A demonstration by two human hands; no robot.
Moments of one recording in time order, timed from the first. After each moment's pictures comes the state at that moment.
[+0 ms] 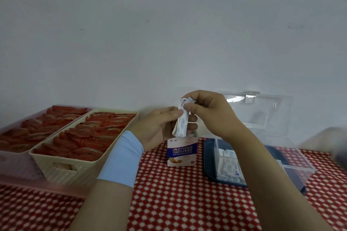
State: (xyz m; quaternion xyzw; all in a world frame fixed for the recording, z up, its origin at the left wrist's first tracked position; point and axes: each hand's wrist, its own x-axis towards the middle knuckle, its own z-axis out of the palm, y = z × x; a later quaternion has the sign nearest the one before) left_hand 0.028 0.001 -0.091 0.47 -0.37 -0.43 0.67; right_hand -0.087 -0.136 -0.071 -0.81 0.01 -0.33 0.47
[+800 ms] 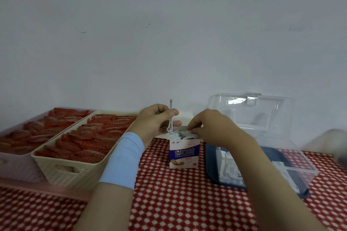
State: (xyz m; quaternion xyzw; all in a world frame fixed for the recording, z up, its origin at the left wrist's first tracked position) left_hand 0.041 0.003 -0.094 0.60 -0.30 -0.24 0.70; right_hand -0.077 -0.149 -0.087 -0.96 0.18 -0.13 0.14
